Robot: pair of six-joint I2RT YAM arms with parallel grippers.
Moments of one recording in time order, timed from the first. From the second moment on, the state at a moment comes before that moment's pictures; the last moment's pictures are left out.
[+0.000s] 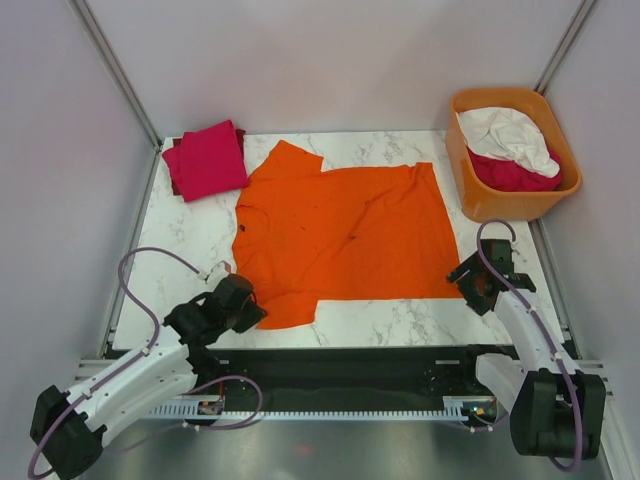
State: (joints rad) left arm -0.70 0.67 0.37 -0.65 -0.22 -1.19; right arm -0.06 0.97 0.51 -0.62 0.10 0.83
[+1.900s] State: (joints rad) left arm -0.70 0.66 0.61 -0.84 -0.31 -1.17; right arm -0.23 0.91 0.59 -0.59 -0.08 0.68
